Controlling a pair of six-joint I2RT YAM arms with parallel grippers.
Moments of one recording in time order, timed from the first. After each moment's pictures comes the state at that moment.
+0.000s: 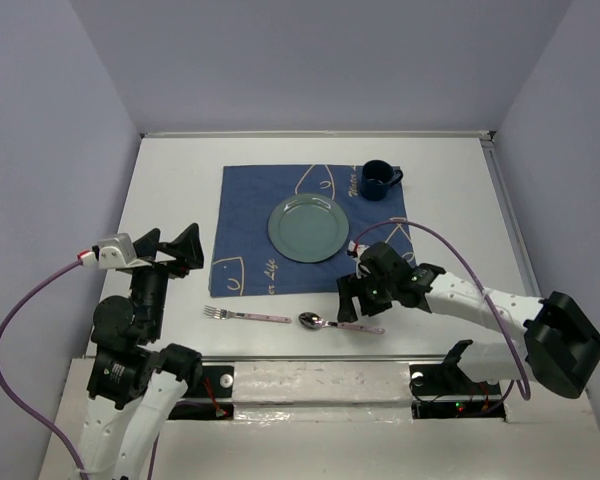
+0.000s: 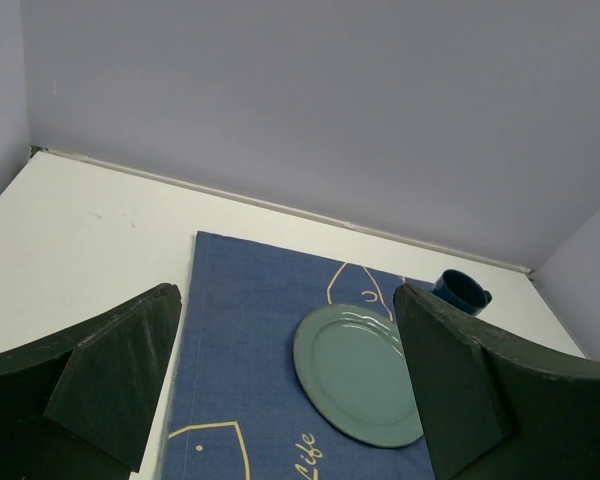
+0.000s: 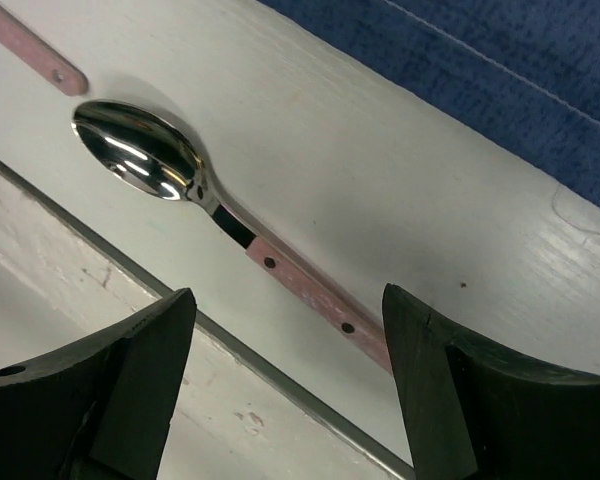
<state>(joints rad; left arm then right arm) -0.34 0.22 0.65 -0.23 -0.29 -0.33 0.80 1.24 0.65 -0.38 -0.24 0.49</state>
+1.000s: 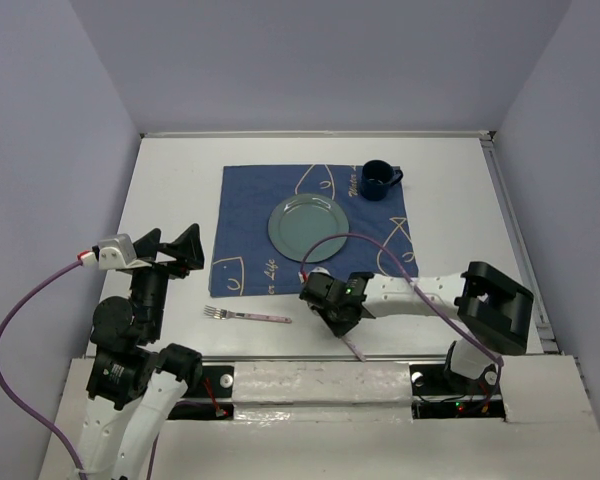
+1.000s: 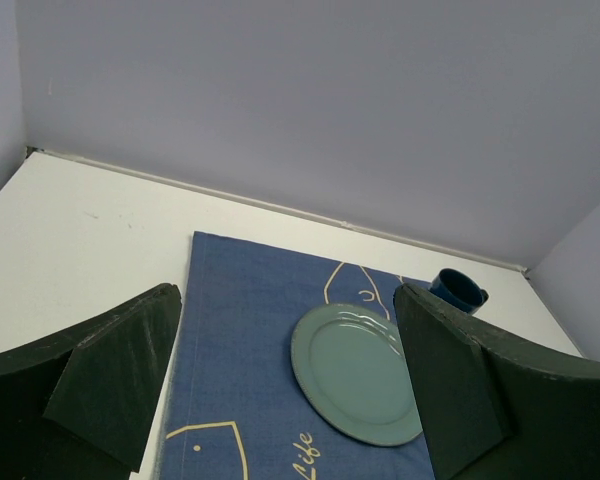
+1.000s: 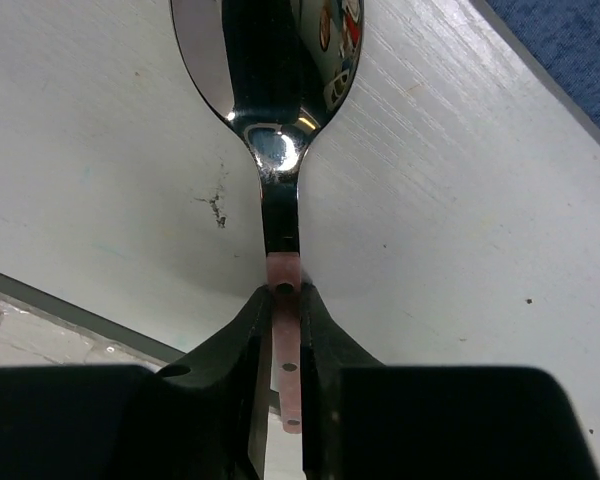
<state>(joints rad) -0.35 0.21 0.65 -0.23 -0.29 -0.33 1.15 1.64 0.95 -0.63 0.11 0.49</state>
